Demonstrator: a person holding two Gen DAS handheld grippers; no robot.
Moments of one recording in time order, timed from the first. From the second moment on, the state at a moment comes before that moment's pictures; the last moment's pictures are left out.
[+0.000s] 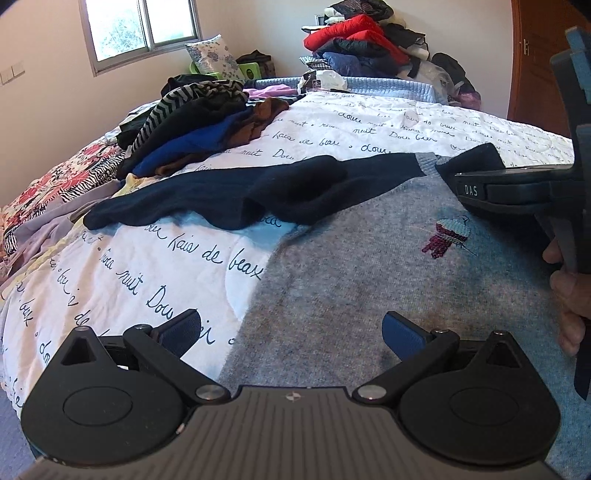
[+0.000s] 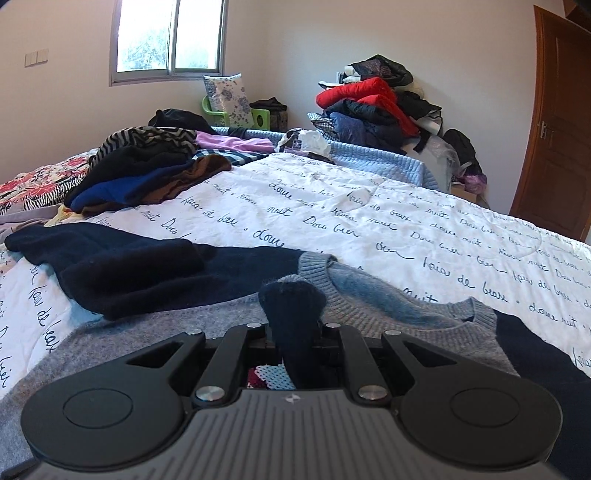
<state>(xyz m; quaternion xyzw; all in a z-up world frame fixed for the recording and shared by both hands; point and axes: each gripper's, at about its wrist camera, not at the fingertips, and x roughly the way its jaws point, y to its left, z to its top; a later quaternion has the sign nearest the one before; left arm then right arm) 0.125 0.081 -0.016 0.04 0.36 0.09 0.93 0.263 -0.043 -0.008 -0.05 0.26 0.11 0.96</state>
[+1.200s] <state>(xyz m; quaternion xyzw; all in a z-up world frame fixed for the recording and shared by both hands) 0.125 0.116 -0.016 0.02 0.37 0.13 0.92 0.274 0.004 -0.032 -0.05 0.29 0.15 0.94</state>
